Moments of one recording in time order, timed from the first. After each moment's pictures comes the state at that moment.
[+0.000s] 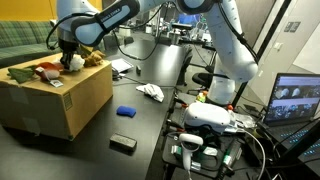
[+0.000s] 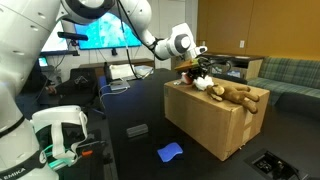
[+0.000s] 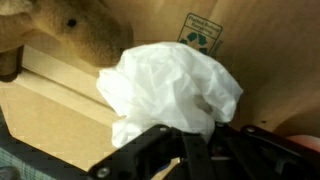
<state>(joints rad) 0.22 0.63 0.02 -1.51 -0.31 2.48 -0.07</state>
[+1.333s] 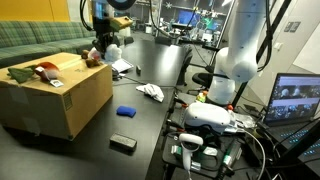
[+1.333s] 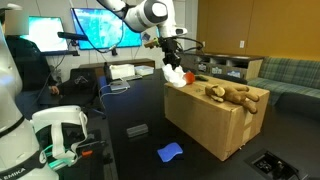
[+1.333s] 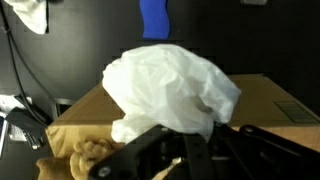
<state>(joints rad) 0.21 0.08 0.05 -1.98 -0.15 2.13 0.23</state>
